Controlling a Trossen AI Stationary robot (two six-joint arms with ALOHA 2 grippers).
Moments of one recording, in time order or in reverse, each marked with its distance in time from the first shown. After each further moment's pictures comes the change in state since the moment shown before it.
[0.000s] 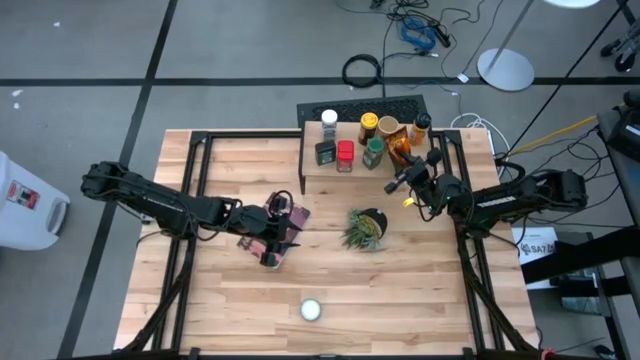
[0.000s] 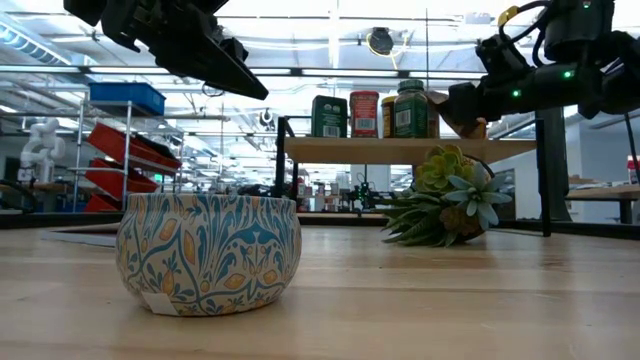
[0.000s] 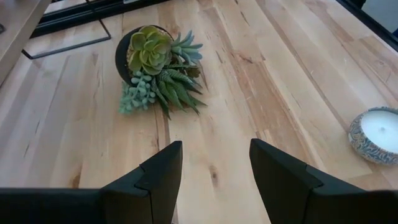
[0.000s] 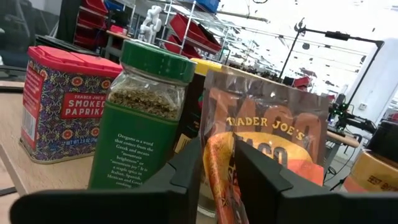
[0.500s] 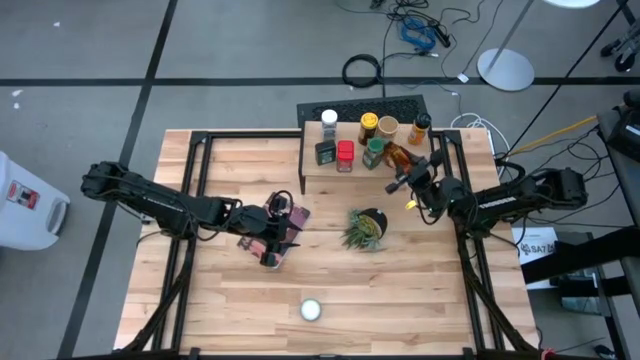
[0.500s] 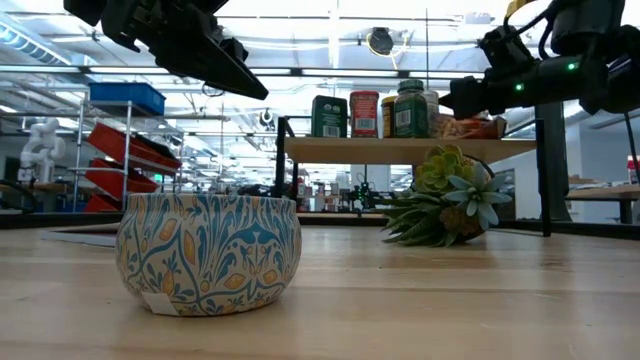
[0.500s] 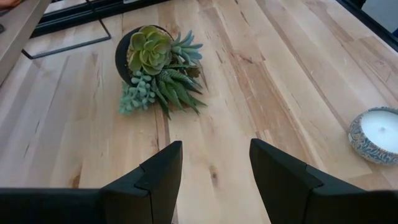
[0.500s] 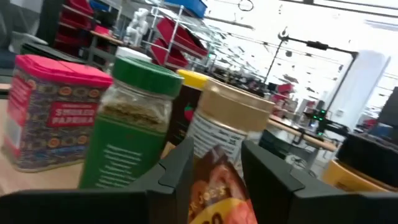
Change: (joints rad) left arm 0.000 0.000 0.000 0.000 0.000 0.000; right arm 0.055 0.000 0.000 0.072 0.090 -0.094
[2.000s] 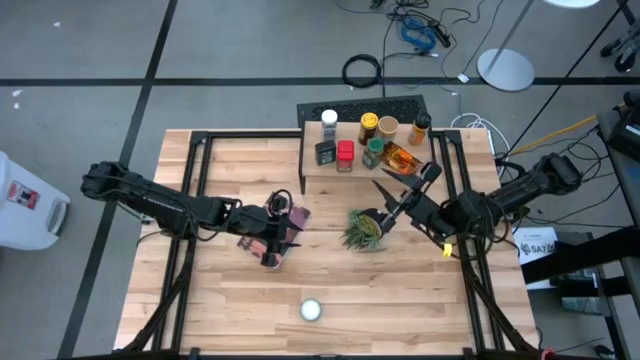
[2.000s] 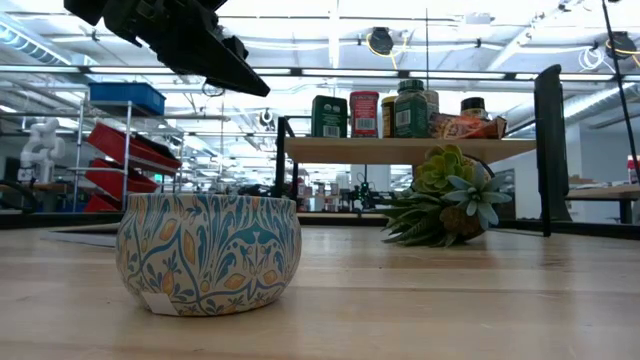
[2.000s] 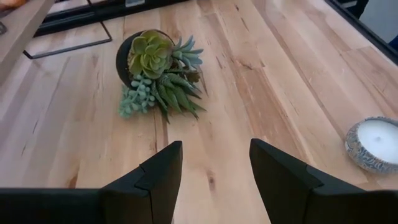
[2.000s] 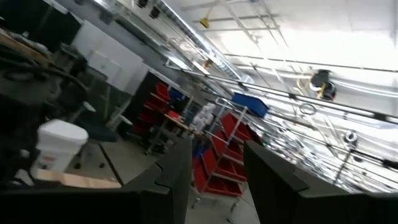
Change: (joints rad) left arm -0.003 0.000 0.000 0.015 0.000 -0.027; right arm 0.506 -0.002 0.471 -0.105 0.015 -0.476
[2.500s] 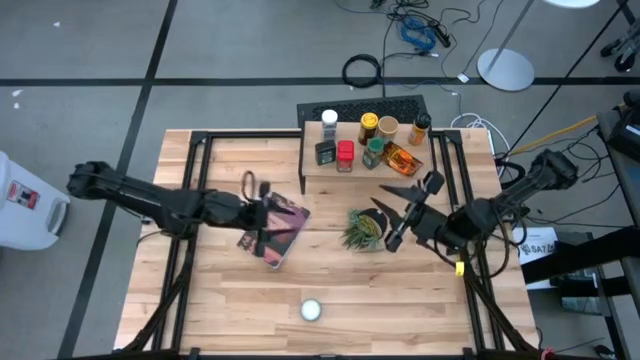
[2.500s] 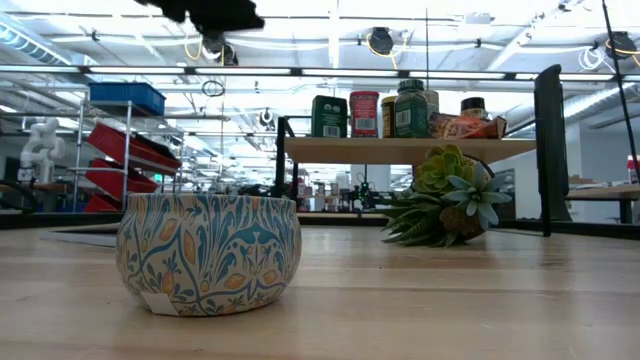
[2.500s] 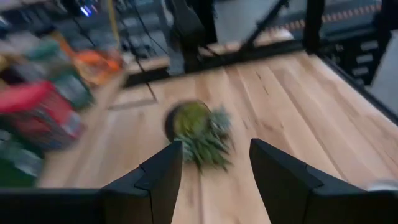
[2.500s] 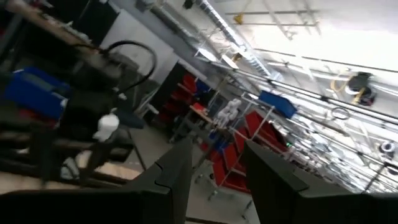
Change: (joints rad) left arm -0.008 -0.186 0.000 0.040 -0.086 0.036; right arm 0.169 0.000 0.202 -0.303 0.093 -0.003
